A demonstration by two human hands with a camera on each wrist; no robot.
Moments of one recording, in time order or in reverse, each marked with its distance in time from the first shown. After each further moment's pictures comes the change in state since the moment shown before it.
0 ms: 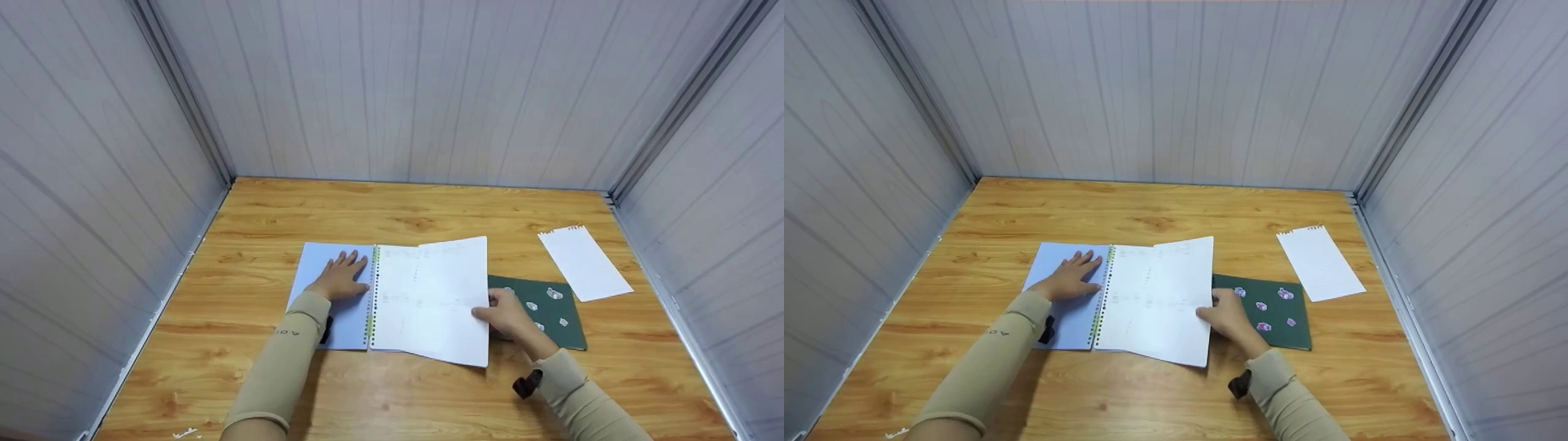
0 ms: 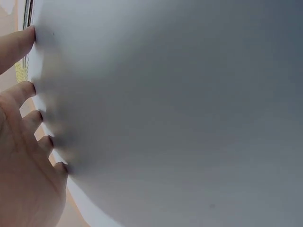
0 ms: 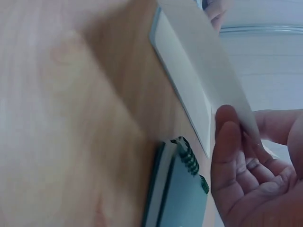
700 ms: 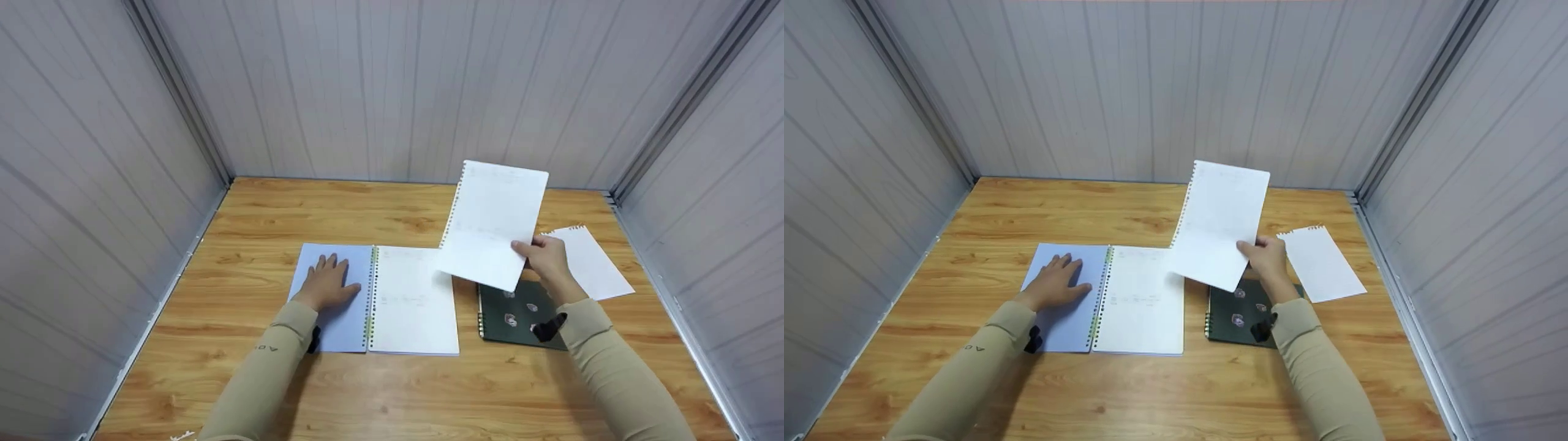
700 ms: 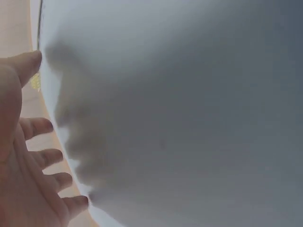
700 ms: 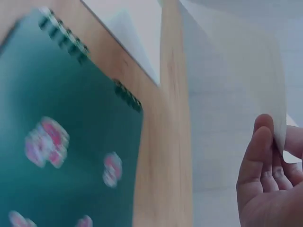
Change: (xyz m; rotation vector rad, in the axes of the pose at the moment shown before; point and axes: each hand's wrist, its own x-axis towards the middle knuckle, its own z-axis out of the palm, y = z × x) left_hand -0.020 -0.006 -0.002 0.021 0.083 -0.116; right_hand 0.054 -0.025 -0.100 0.304 0.236 -0.025
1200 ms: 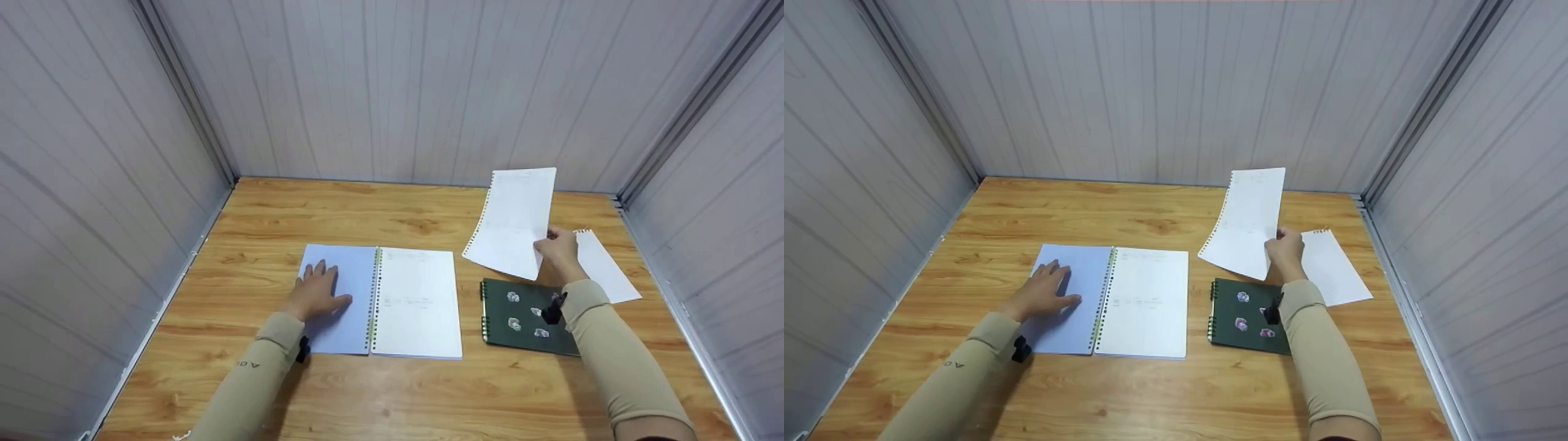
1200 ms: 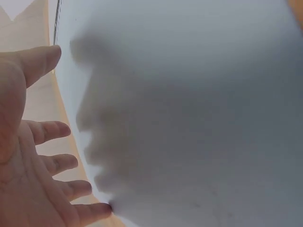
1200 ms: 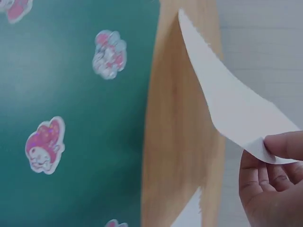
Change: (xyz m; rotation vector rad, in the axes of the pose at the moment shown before) left_hand -0.032 -0.015 -0.006 -0.055 -0.008 -0.057; right_hand 0.060 0.025 -0.023 -0.270 0.135 -0.001
